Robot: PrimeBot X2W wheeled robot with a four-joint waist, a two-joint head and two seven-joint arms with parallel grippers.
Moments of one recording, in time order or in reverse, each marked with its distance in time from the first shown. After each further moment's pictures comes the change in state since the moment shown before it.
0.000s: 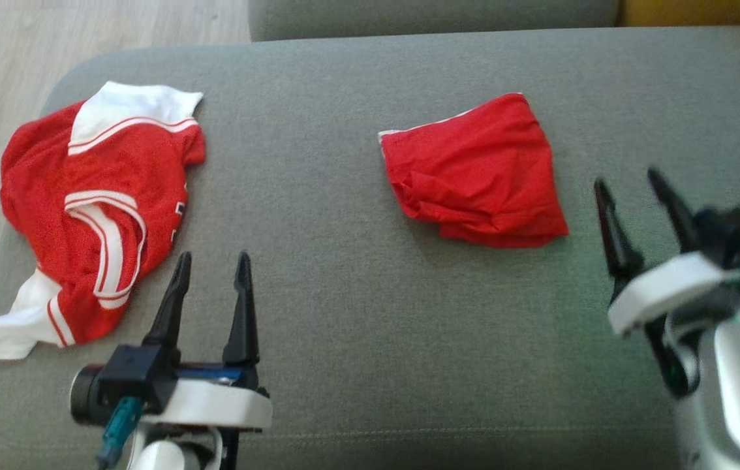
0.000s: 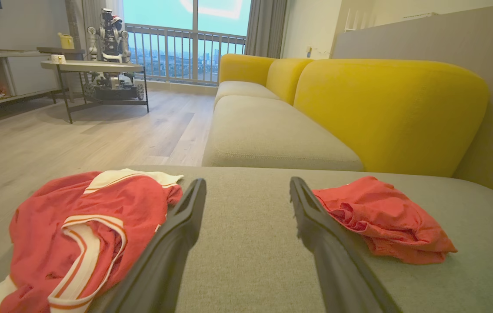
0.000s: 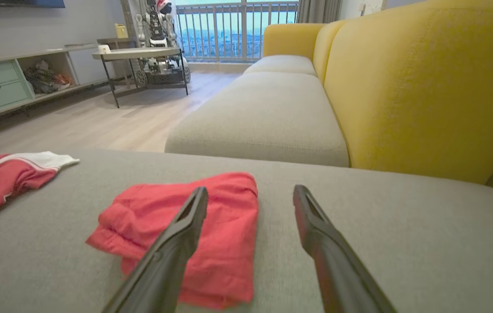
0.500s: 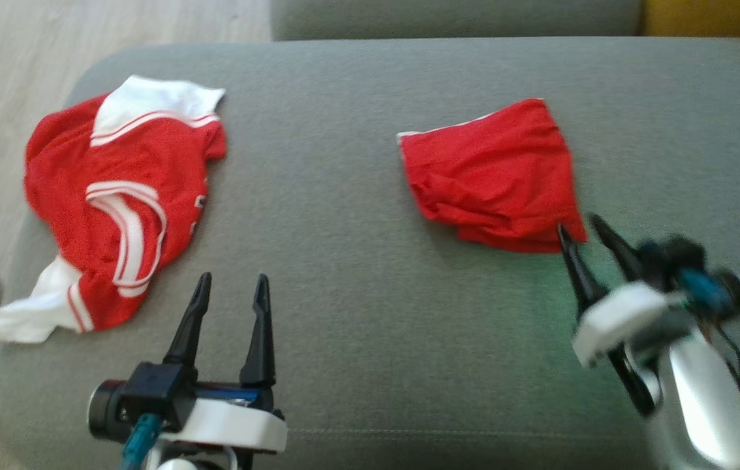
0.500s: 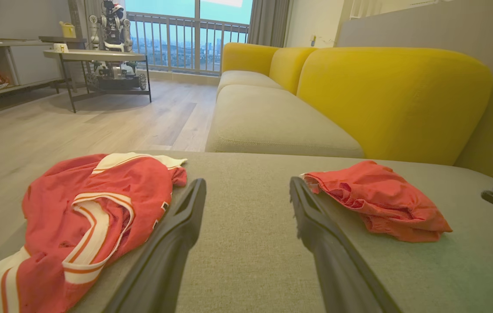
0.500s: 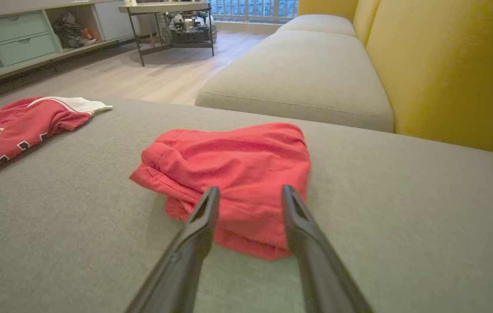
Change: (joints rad) left arm 0.060 -0.001 -0.025 -0.008 0.012 0.006 0.000; right arm 0.103 0.029 0.067 0.049 -0.064 0.000 -0.020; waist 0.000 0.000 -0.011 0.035
